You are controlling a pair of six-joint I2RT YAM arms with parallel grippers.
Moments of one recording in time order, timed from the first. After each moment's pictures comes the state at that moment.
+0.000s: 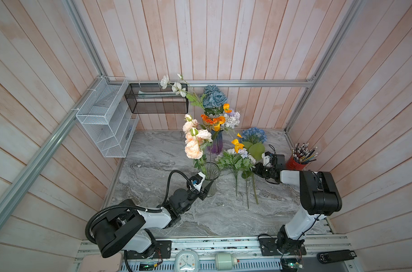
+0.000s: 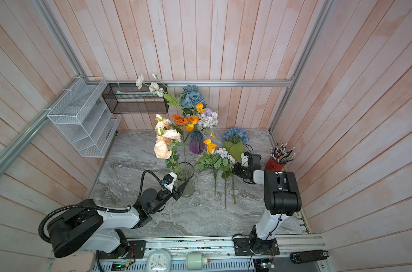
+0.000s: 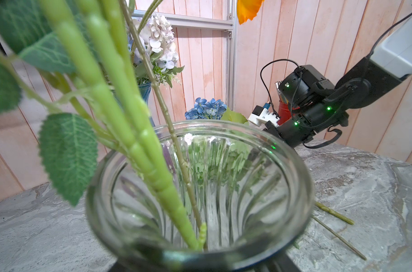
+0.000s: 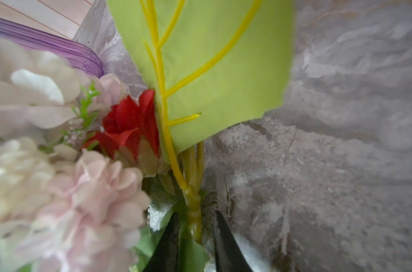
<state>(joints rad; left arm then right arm) -0.85 1.41 0.29 1.12 -0.14 0.08 -0.01 1.76 0.78 0.13 -0.50 0.45</state>
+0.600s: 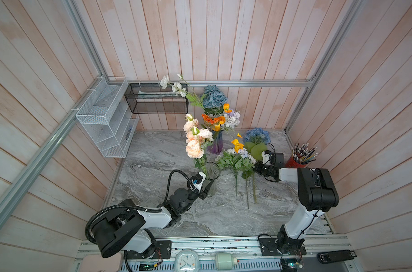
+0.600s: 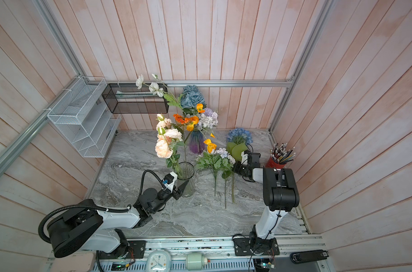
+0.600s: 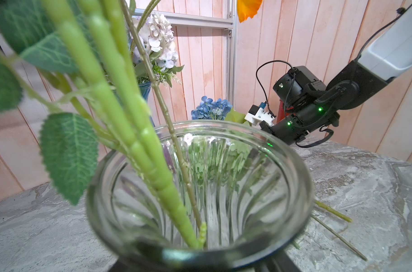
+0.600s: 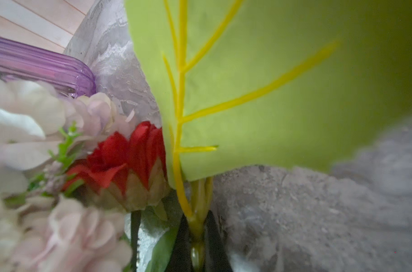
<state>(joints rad) -0.85 1.41 0.30 1.10 -0.14 0.08 -0.01 1.81 0.83 0.15 -0.47 0.44</state>
